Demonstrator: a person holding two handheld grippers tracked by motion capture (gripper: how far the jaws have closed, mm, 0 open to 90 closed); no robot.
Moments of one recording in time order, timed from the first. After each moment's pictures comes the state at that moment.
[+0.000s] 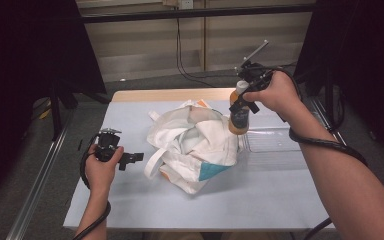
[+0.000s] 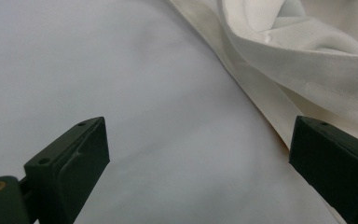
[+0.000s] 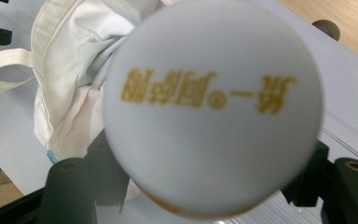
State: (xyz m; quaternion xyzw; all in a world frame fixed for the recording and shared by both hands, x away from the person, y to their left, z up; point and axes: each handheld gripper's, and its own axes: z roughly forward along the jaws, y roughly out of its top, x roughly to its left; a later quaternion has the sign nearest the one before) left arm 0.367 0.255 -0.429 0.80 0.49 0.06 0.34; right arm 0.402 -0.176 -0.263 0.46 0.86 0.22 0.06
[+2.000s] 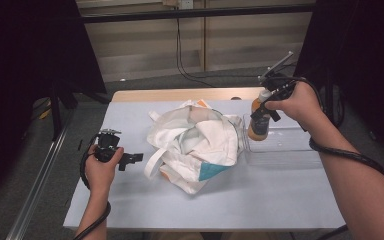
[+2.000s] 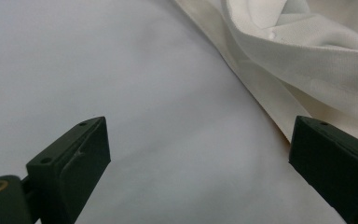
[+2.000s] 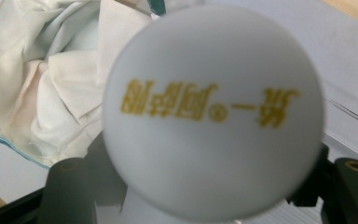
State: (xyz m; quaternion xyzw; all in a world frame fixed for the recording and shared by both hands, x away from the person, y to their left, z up) left arm 0.366 0.255 -0.430 0.80 0.49 0.06 0.34; right arm 0.390 -0.230 -0.288 0.50 0.84 0.20 0.06
